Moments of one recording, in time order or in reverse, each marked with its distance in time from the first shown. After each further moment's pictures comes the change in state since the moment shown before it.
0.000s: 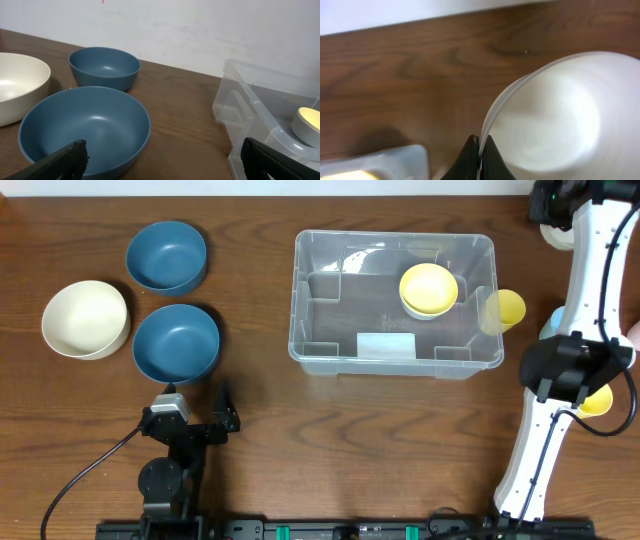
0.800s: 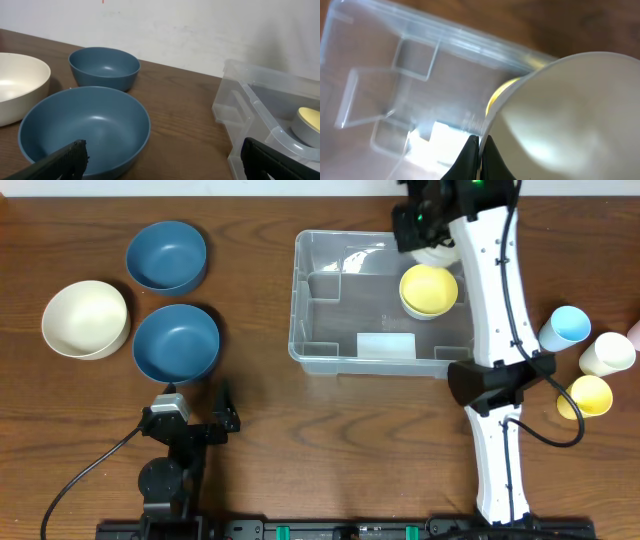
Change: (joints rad) left arm 0.000 0.000 0.000 0.000 0.000 0.000; right arm 0.459 -0.056 0.116 -0.370 -0.057 0.027
